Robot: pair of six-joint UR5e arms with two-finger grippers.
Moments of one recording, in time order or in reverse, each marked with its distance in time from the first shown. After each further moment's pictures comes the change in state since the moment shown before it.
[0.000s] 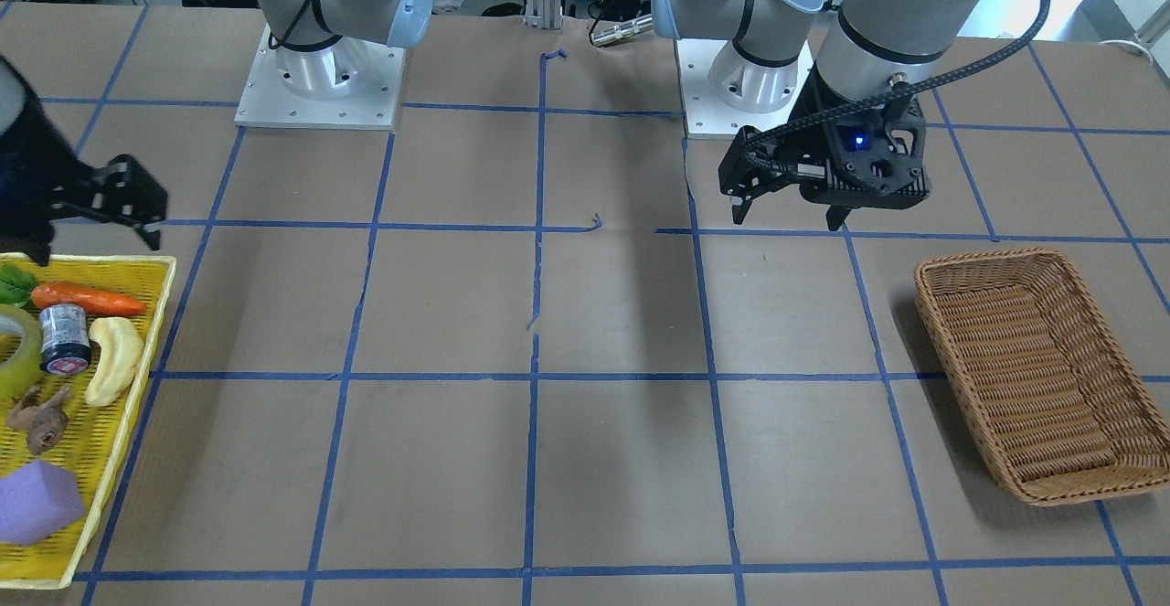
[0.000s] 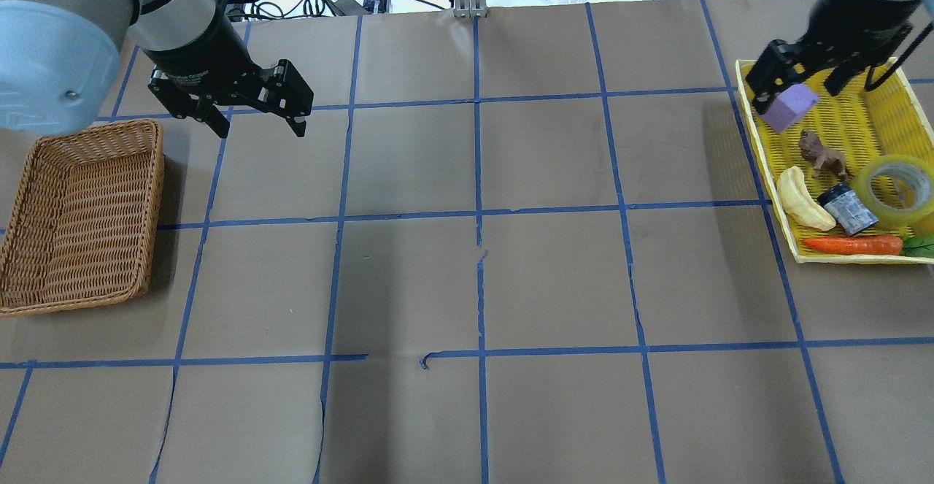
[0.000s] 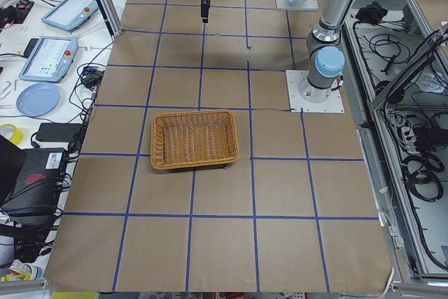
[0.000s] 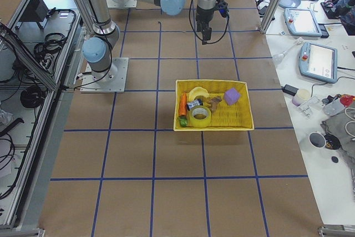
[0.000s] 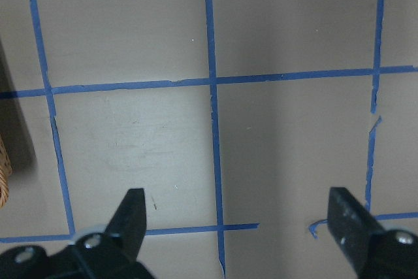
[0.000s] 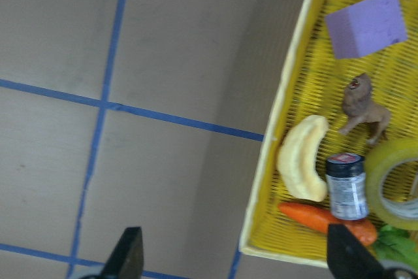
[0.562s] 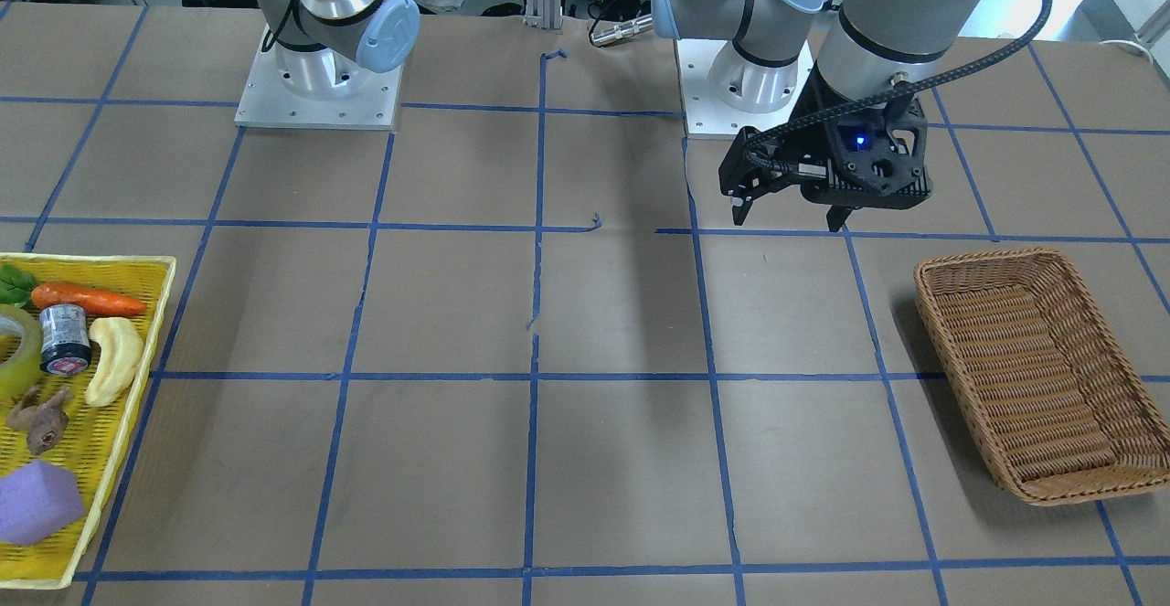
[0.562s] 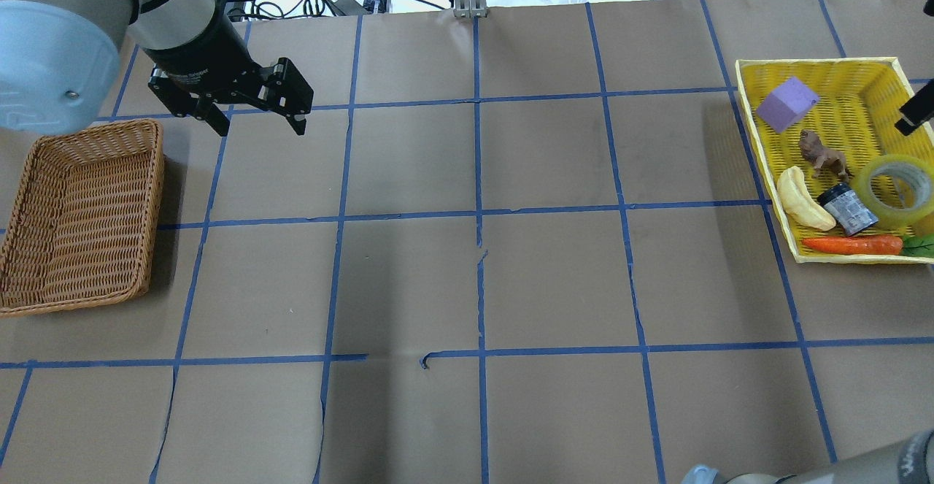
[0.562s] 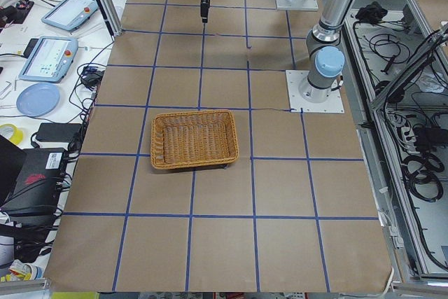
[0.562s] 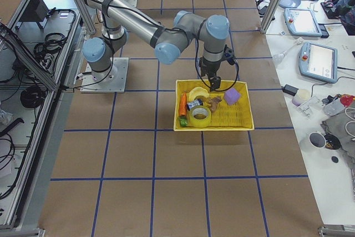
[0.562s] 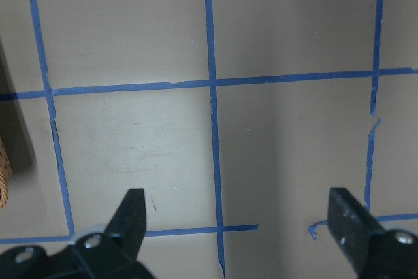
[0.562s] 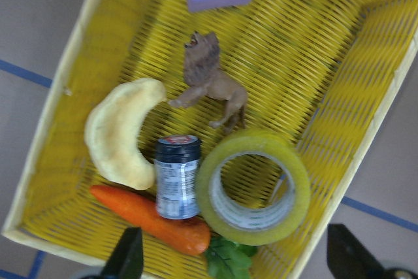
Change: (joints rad) left arm 0.001 0.000 0.000 0.006 -0.002 -0.001; right arm -0.293 0.172 0.008 -0.210 -0.041 -0.482
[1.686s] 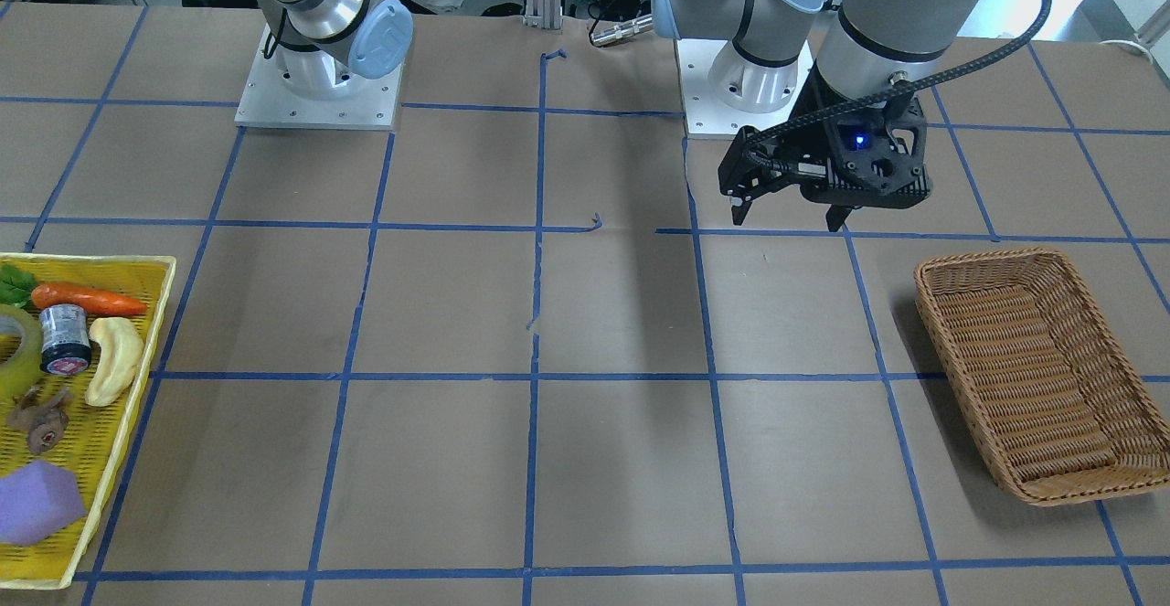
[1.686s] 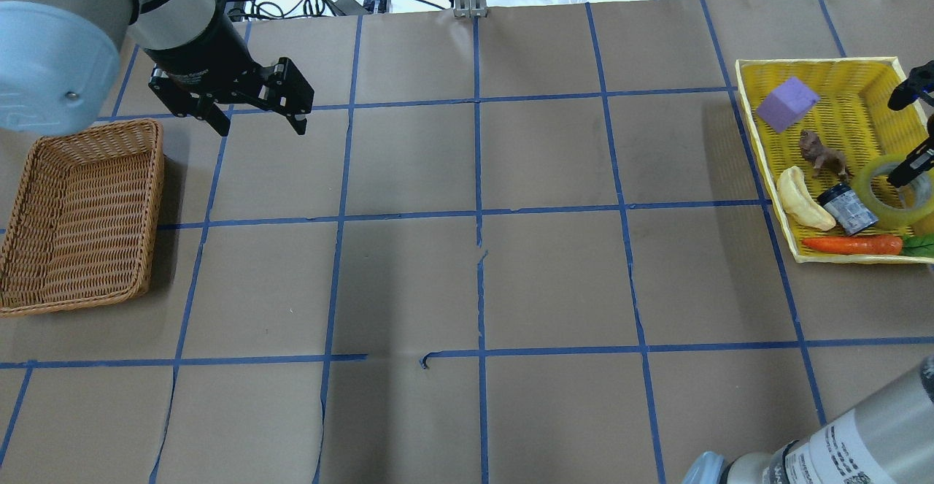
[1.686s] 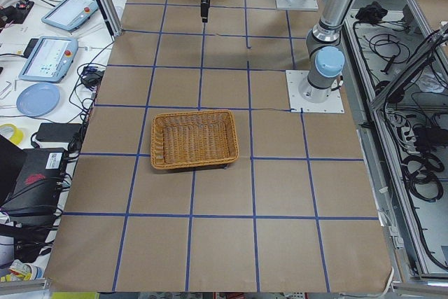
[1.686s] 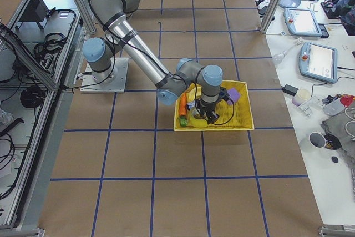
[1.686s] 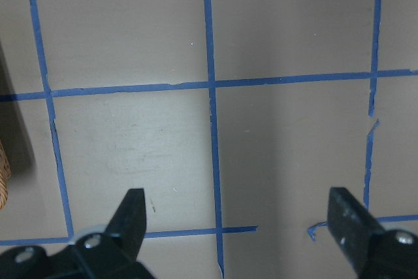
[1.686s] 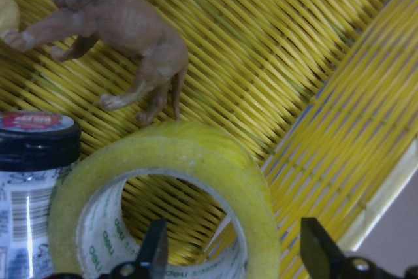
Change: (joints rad) left arm 0.000 0.001 -0.001 0.002 -0.001 -0.001; right arm -0.060 0.207 0.138 -0.432 -0.018 -0.243
